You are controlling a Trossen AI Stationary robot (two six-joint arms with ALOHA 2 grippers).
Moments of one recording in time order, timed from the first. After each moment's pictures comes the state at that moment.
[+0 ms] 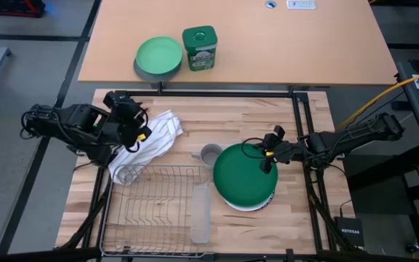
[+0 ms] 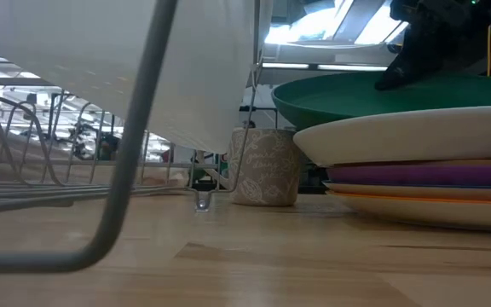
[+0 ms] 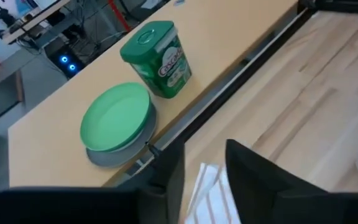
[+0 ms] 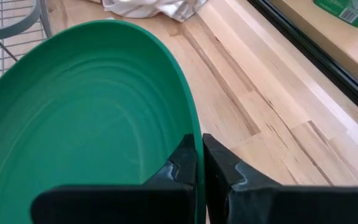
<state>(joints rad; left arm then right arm) -0.24 1.15 1.48 -1.41 -1.05 -0.65 0.26 0.95 0.69 -0.51 0.53 0.43</state>
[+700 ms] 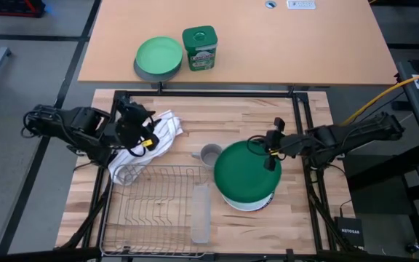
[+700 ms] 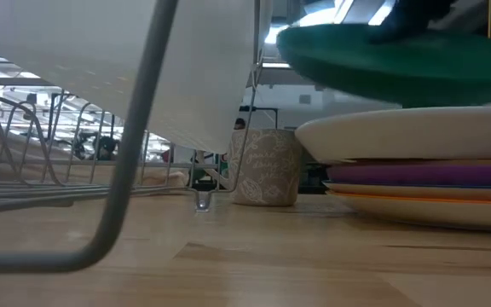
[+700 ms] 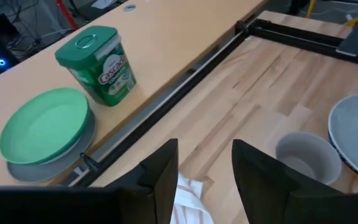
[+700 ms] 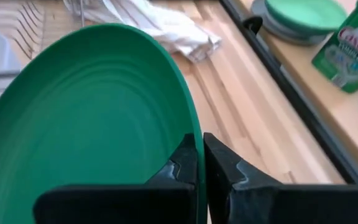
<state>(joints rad) -0.28 1.18 1.48 -1.18 -0.91 -0.60 0.26 0.95 0.90 -0.61 0.50 0.20</state>
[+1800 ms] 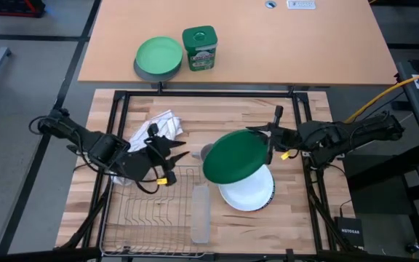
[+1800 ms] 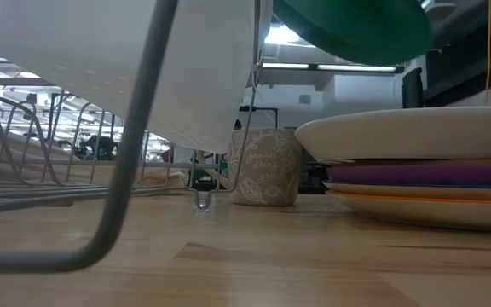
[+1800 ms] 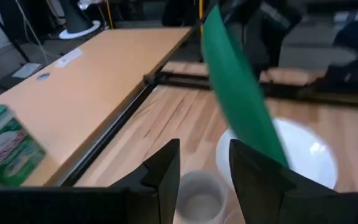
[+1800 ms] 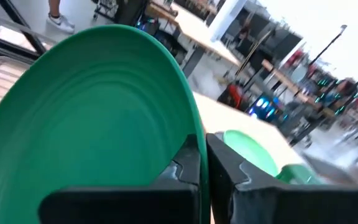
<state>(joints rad) -0.49 1.37 1.48 -0.64 -0.90 -0.30 0.26 0.96 0.99 -0.18 0.54 -0.45</state>
